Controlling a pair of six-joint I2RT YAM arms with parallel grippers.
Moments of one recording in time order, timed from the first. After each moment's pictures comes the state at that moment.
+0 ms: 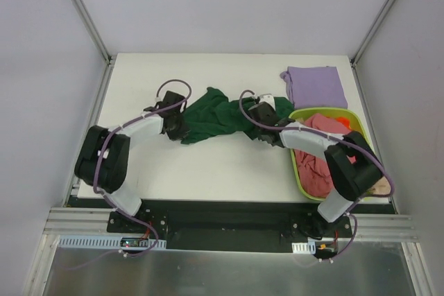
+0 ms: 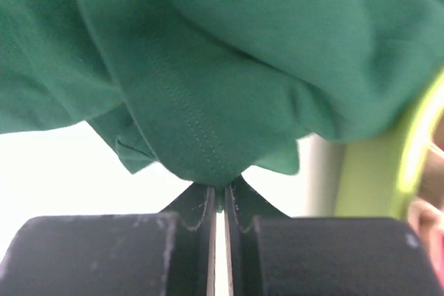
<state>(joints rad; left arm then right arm) -0.35 1.68 0.98 -0.43 -0.02 -0.76 0.66 1.69 0.98 -0.27 0.45 0.33</state>
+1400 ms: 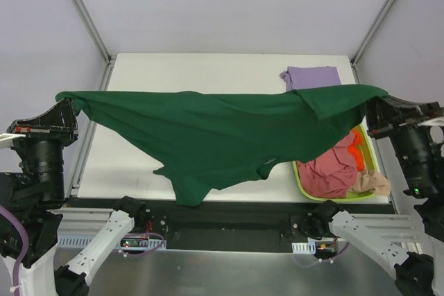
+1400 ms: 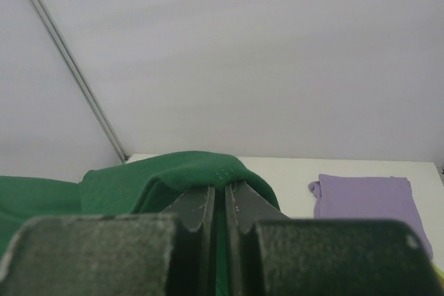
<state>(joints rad) -0.35 0.50 1.43 -0.62 -0.53 -0.59 0.66 0.61 1.53 -0.59 0.35 0.13</state>
